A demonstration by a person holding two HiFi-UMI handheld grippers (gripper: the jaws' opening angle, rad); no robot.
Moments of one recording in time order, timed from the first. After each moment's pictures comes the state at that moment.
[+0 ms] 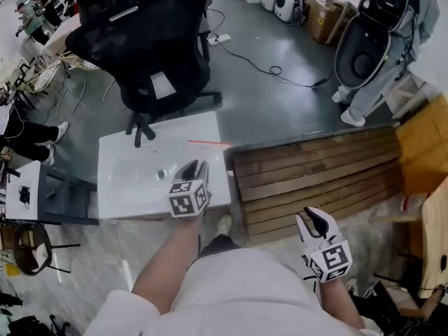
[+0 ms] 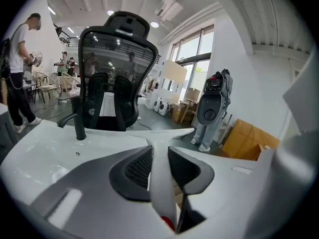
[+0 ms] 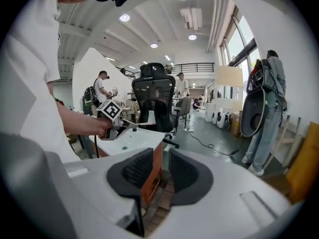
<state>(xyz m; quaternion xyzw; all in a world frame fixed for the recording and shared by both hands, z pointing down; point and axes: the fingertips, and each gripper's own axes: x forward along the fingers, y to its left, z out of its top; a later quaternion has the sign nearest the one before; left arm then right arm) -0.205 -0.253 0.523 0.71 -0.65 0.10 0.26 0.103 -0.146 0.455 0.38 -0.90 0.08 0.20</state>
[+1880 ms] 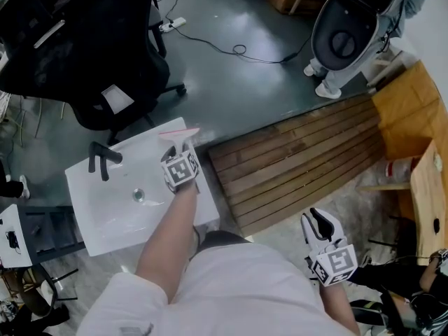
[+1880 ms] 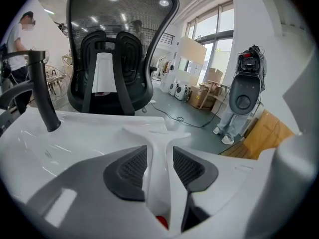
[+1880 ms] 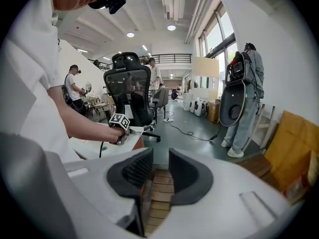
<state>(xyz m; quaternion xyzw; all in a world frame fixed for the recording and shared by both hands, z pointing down) -0.240 -0.424 0.671 0.63 -0.68 0.18 0.33 0.127 -0.201 0.460 0.49 -0.83 0.14 0.23</state>
